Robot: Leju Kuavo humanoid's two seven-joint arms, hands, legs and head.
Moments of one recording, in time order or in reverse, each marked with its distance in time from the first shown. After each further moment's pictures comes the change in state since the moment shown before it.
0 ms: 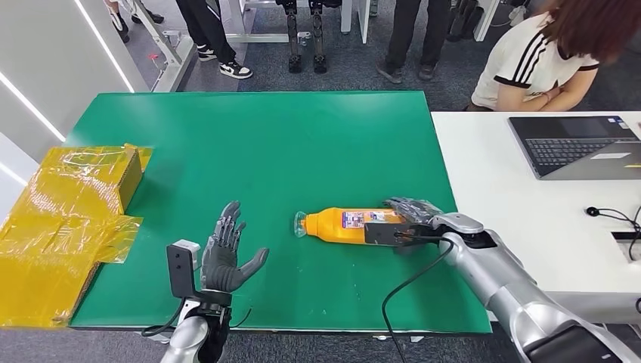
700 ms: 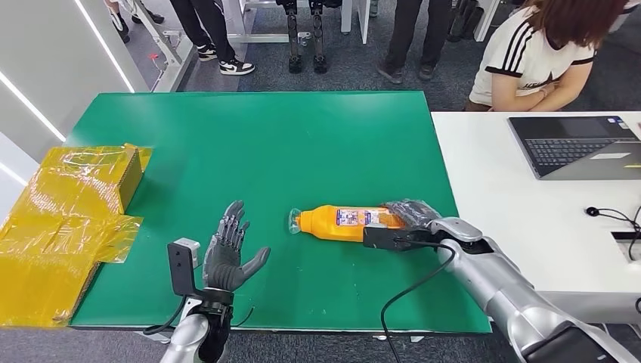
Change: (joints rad) left arm -0.013 0.000 0.000 0.025 0.029 -0.036 -0.006; right arm 0.022 0.000 0.050 0.037 -0.082 -0.167 -0.111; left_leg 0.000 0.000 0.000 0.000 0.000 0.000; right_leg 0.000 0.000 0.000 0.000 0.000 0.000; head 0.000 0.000
